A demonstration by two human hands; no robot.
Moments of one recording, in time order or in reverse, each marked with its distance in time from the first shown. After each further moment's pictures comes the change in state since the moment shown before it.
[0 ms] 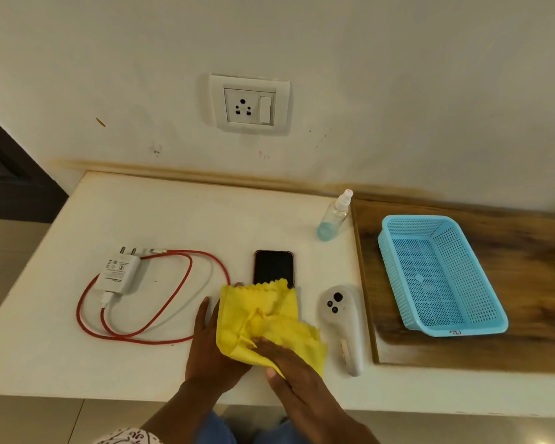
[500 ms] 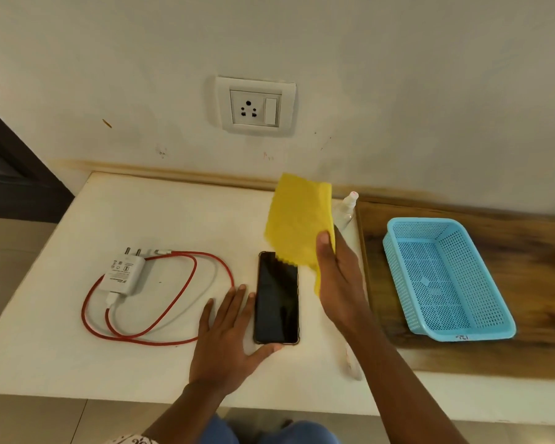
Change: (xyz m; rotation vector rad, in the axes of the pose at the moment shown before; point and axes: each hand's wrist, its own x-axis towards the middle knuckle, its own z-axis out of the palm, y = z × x) left_hand 0.003 -0.007 0.012 0.108 -0.116 -0.156; right_hand 0.076 -0.081 -0.090 0.244 0.481 -0.110
